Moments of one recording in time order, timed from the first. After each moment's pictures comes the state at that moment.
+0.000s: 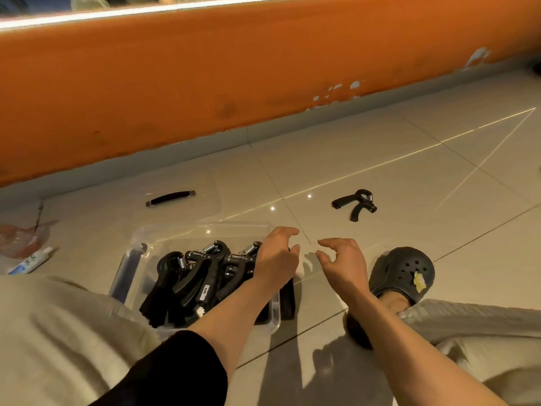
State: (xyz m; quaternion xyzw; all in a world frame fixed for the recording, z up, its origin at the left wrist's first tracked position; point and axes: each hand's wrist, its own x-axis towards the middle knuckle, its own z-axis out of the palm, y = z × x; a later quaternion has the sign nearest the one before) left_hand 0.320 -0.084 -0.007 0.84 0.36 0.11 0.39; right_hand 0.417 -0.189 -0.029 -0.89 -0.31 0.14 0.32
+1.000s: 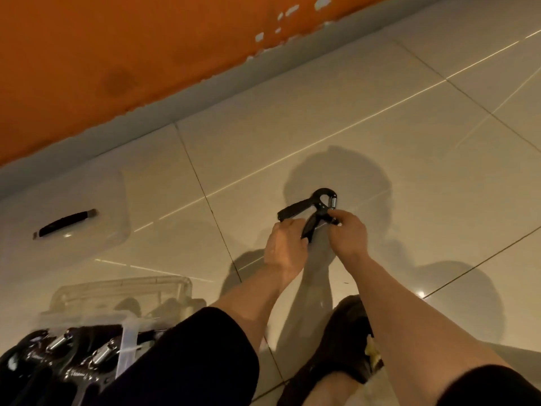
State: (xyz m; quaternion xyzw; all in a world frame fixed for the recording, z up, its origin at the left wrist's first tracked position) left_hand 0.628 -0.073 -0.121 0.87 0.37 -0.05 0.32; right_hand 0.722 -0.146 -0.118 -0.87 -0.12 0.29 0.38
